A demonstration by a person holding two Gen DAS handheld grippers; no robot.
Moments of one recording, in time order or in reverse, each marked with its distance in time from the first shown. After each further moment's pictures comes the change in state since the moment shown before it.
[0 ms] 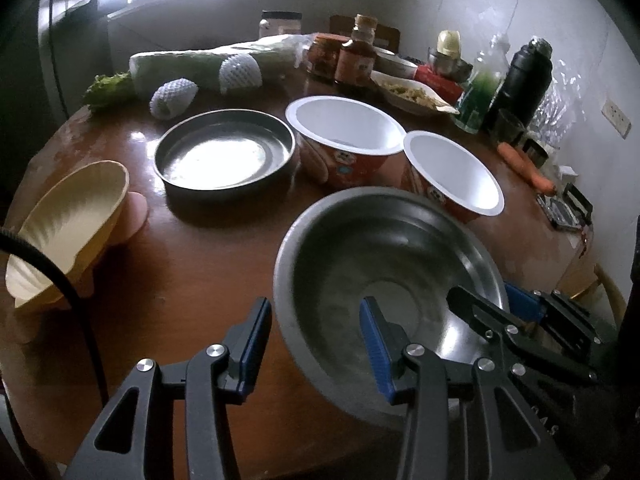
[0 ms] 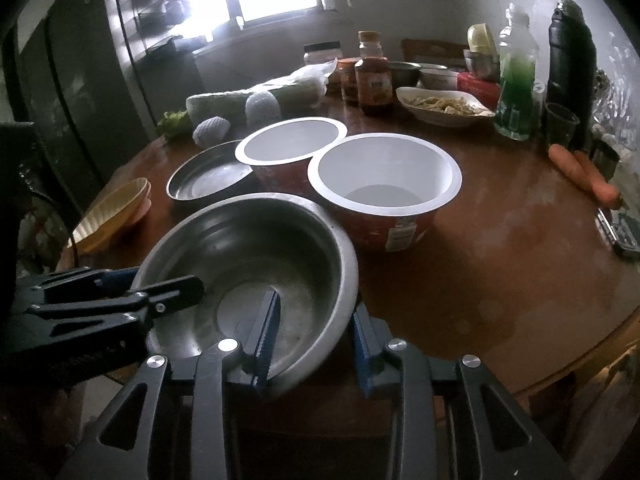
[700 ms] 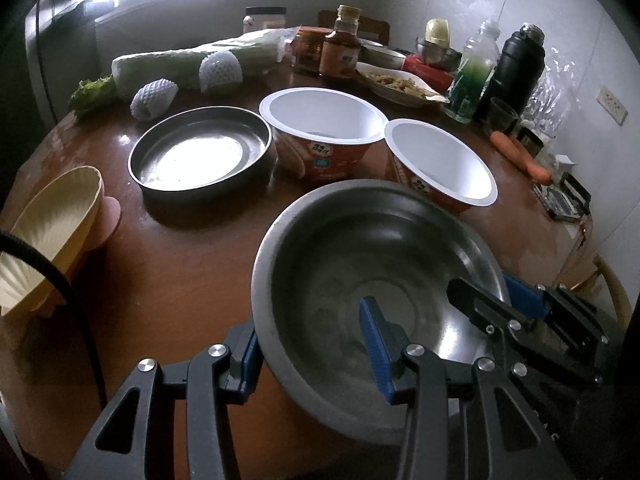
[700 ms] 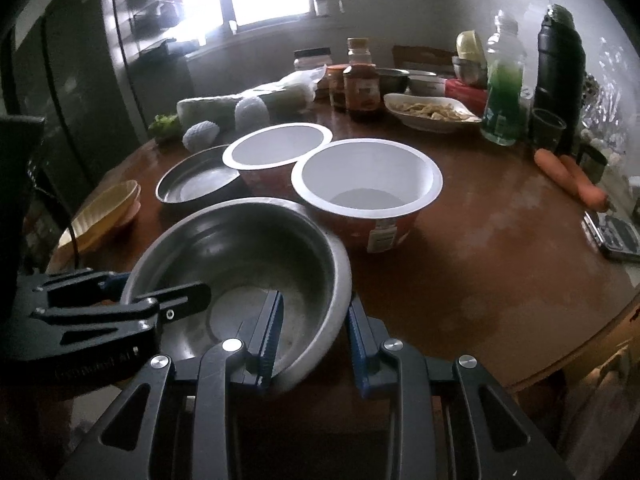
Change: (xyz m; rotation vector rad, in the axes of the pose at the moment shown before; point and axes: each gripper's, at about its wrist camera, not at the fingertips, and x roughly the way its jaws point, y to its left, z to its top) left arm 0.013 -0.016 0.001 0.034 0.019 -0.012; right arm -0.004 -0.005 -0.001 -0.003 -0.019 -0.042
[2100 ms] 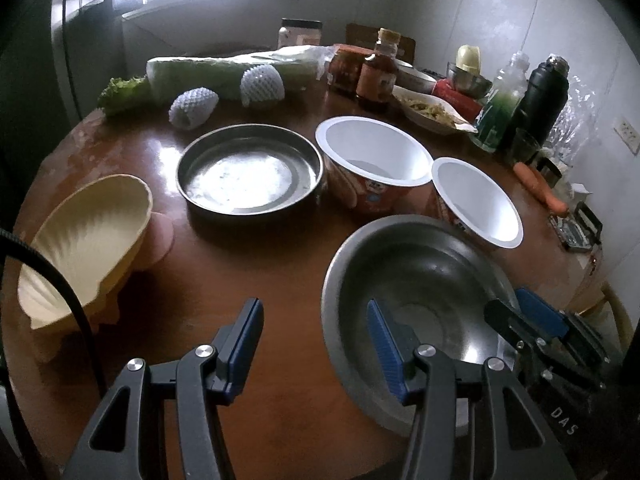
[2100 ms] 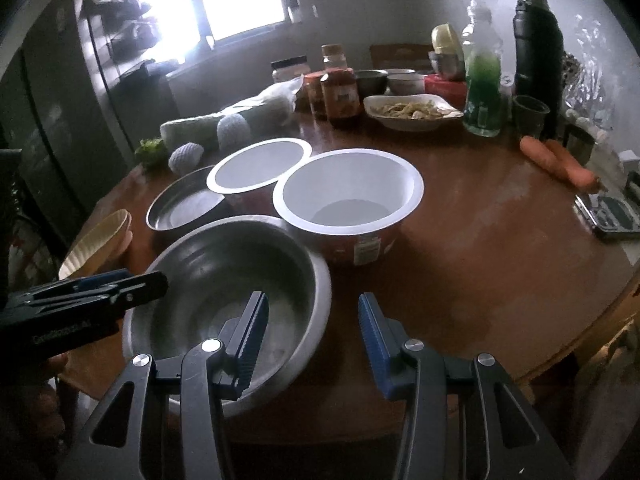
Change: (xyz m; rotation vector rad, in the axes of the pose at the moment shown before) left arm -0.012 0.030 0.015 -0.068 -0.036 0.036; right arm -0.003 -0.009 0.005 0.089 -0.024 -0.011
